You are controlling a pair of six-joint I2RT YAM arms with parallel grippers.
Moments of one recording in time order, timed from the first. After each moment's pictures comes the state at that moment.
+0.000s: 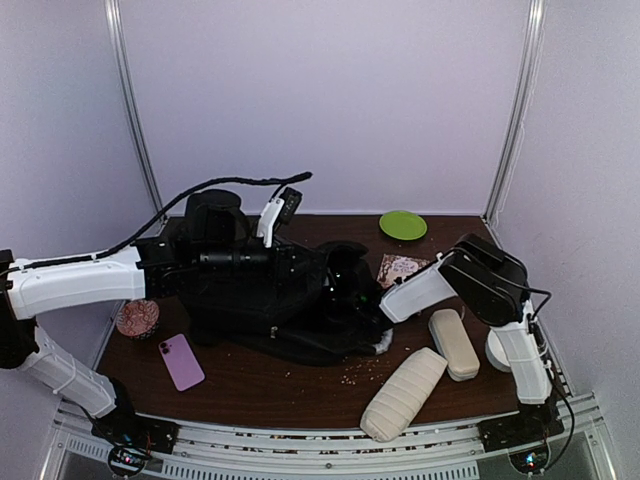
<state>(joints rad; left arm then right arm) -0.94 1.38 1.07 0.01 0.24 -0.33 0.87 2.27 1.29 0.73 -0.38 1.62</state>
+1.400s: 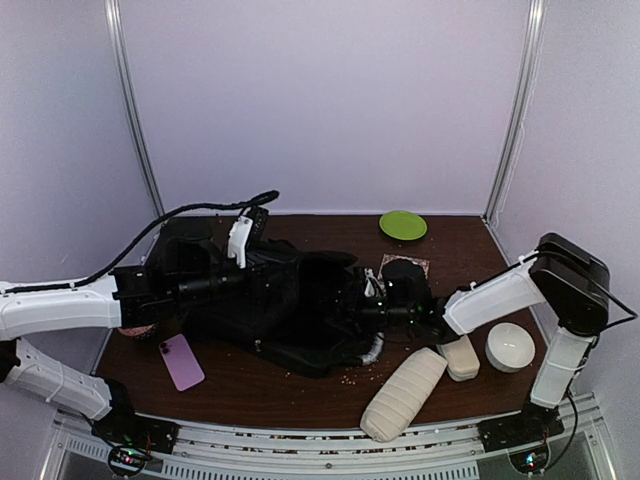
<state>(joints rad) -0.95 1.20 0.83 0.09 0.01 -0.34 0.88 1.79 0.80 0.65 -0.34 1.33</state>
